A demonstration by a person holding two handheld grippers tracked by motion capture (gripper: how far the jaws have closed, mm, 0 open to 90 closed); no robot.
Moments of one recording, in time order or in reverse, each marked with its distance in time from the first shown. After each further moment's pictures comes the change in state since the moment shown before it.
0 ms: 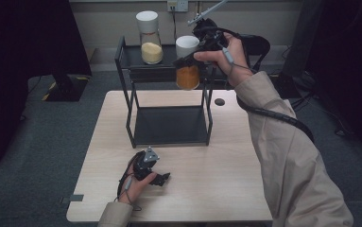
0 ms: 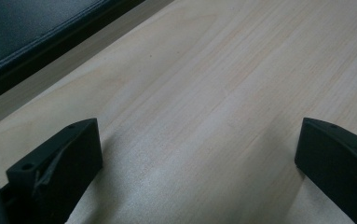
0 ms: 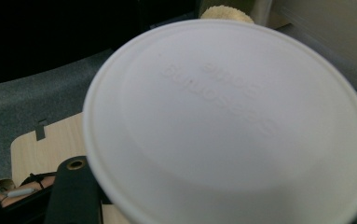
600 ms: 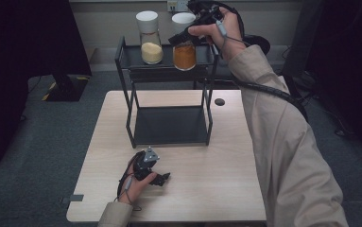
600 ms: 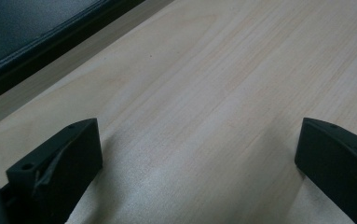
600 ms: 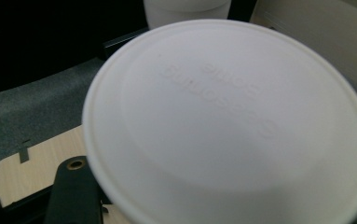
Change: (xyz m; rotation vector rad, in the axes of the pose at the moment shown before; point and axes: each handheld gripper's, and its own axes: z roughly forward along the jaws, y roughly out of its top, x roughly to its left) left arm 0.000 0.000 0.000 0.001 0.000 0.001; right arm -0.021 0.048 0.000 0.001 -0.049 0.020
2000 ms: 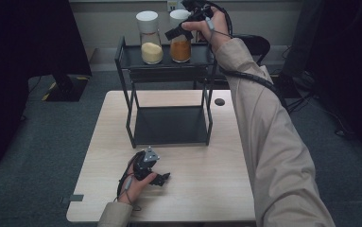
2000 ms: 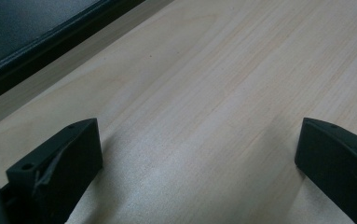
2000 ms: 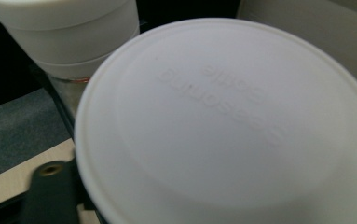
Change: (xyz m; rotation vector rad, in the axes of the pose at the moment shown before) left arm 0.000 0.000 0.000 -0.001 -0.001 0.000; right arm -0.037 0.001 0.046 -0.025 -0.040 0.062
